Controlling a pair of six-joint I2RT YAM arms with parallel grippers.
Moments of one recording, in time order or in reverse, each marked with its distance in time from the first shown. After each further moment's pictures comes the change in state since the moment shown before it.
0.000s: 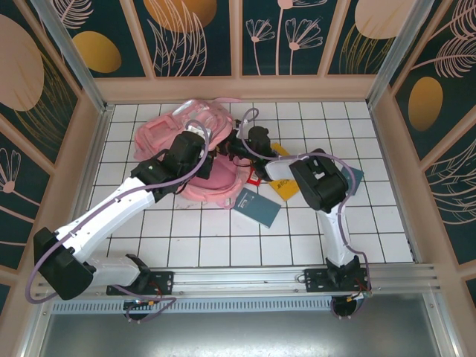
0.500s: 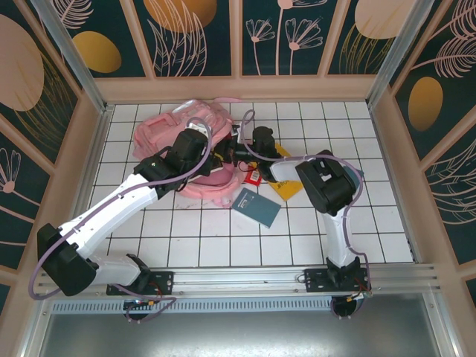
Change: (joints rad) left arm -0.001 0.031 0.035 -0.013 -0.053 0.000; right arm -0.023 -0.071 -0.087 -0.017 -0.244 -0.080
